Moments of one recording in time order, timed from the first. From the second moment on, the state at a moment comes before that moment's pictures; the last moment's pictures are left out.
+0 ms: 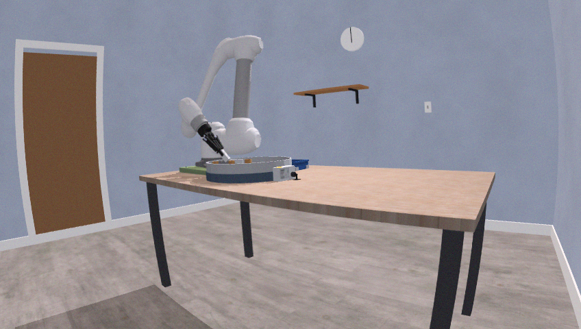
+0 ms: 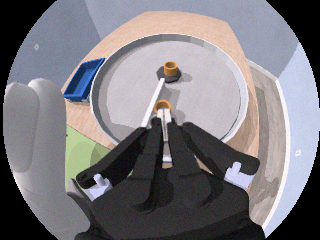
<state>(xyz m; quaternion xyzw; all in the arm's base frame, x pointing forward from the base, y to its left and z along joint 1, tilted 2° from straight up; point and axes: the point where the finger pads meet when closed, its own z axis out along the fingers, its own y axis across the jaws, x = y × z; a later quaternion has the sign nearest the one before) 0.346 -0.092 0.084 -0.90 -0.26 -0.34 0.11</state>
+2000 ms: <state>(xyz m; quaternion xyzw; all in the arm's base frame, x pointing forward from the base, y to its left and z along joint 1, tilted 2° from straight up) 0.344 -0.093 0.147 -0.90 -0.26 -0.34 0.11</state>
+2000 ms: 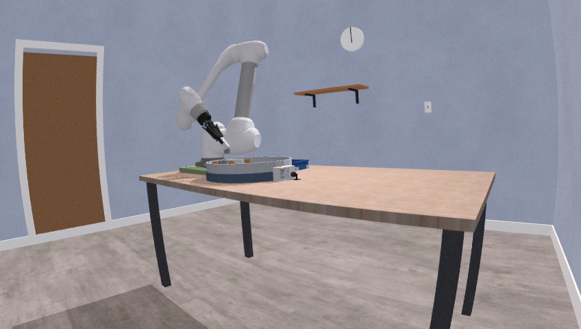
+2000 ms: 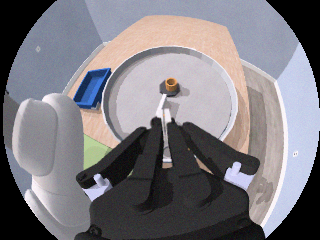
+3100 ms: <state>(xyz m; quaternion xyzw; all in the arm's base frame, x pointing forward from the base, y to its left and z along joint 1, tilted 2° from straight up) 0.357 0.013 0.150 -0.86 -0.36 -0.33 0.14</state>
